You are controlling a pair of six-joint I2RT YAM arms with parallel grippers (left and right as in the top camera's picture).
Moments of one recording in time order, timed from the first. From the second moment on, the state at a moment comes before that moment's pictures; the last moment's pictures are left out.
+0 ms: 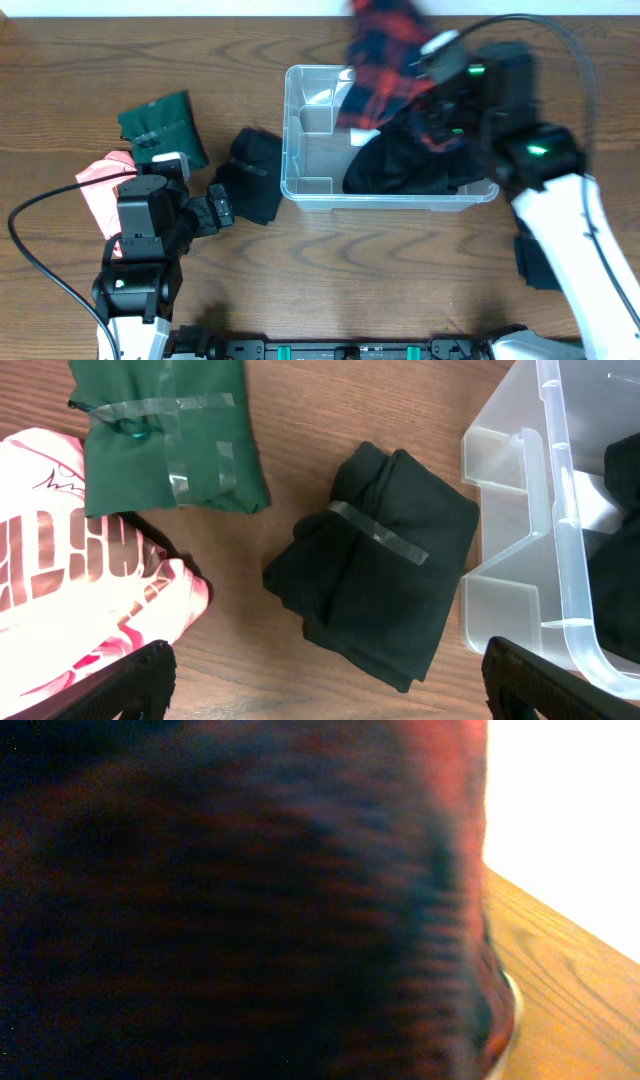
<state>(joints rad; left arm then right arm) 0.02 0.81 0.72 -0.68 0.07 -0.20 0.35 1.43 1.39 -0.65 -0.05 -0.27</state>
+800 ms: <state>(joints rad) 0.02 0.81 0.72 -0.68 0.07 -0.20 0.57 1.93 1.39 -0.64 0.06 -0.32</state>
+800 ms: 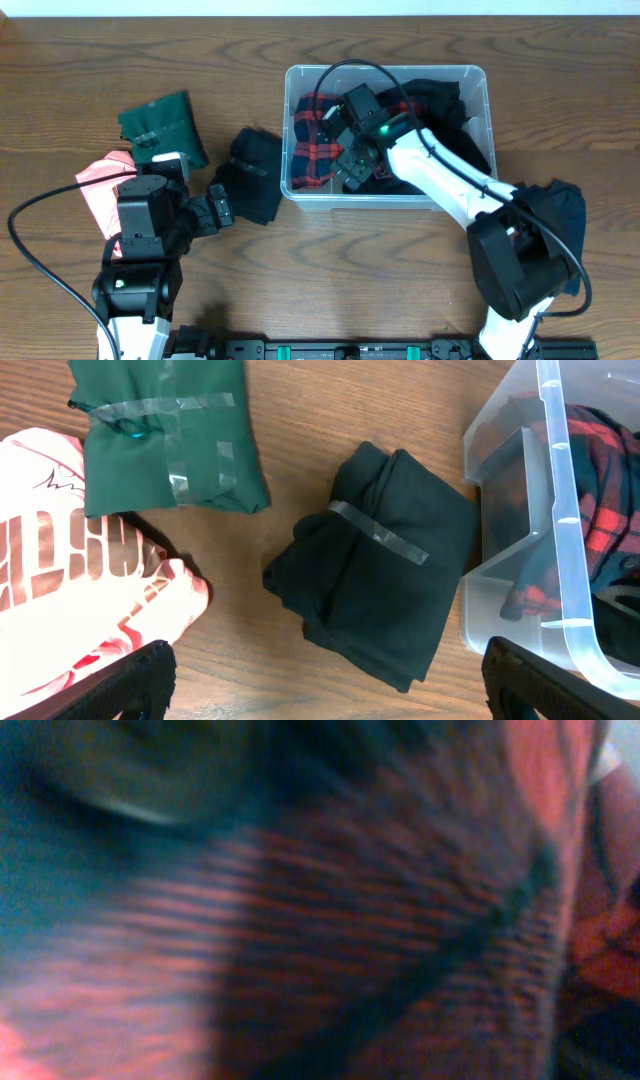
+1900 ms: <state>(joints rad) 0.02 0.81 0.72 -0.68 0.07 -0.20 0.54 1.91 1.49 -0.71 0.03 0.00</state>
